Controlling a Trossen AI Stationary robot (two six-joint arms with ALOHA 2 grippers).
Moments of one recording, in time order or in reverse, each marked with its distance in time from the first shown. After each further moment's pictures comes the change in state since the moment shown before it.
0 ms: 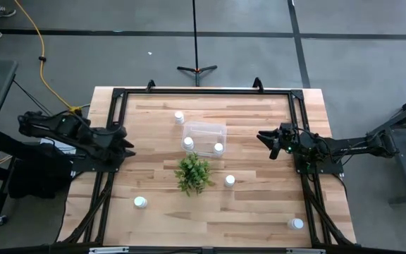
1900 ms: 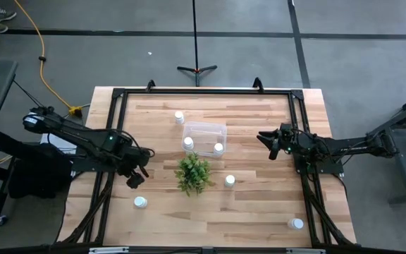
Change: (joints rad) left arm -0.008 0.531 -0.059 0.104 0.617 -0.271; right arm 0.000 0.000 0.000 -0.044 0.009 -0.016
